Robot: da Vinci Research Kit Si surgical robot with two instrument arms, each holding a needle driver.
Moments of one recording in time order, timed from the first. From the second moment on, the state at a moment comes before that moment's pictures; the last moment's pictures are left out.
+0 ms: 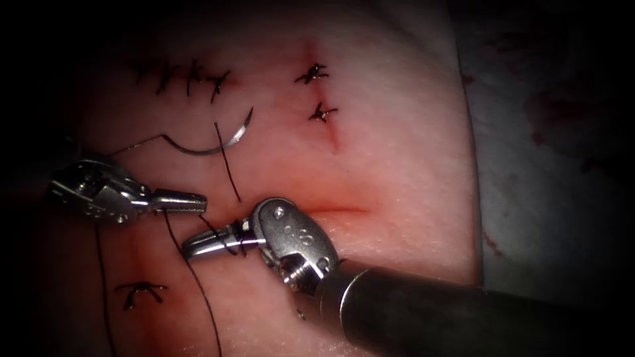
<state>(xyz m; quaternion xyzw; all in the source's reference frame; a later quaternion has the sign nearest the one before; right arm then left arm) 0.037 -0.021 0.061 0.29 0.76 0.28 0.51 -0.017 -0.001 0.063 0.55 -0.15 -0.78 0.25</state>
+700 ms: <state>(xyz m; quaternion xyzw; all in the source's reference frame) 0.037 -0.022 0.060 0.25 0.74 0.52 0.36 -0.021 -0.004 0.065 0.53 -0.15 -0.80 0.25</state>
